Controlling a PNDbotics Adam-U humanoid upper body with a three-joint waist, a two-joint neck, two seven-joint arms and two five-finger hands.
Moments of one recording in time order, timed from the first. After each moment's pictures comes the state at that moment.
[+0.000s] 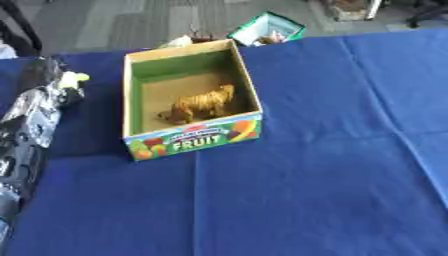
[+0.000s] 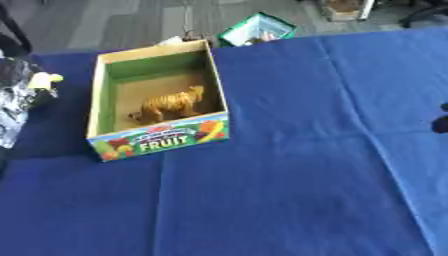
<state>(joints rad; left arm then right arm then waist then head) -0.91 0.56 0.21 -0.80 -1.05 0.26 0.07 -0.28 -0.49 -0.06 -1.83 -0.27 -0.09 0.06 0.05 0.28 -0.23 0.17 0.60</state>
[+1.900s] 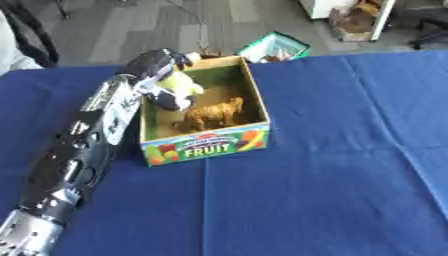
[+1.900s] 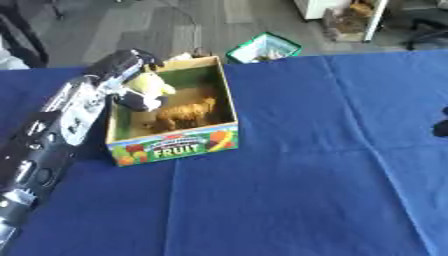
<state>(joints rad) -0.91 0.40 -0.08 -1.08 -1.02 -0.12 -0.24 -0.27 -0.49 -0.06 -1.82 -0.29 -0.09 0.07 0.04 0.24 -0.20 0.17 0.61</state>
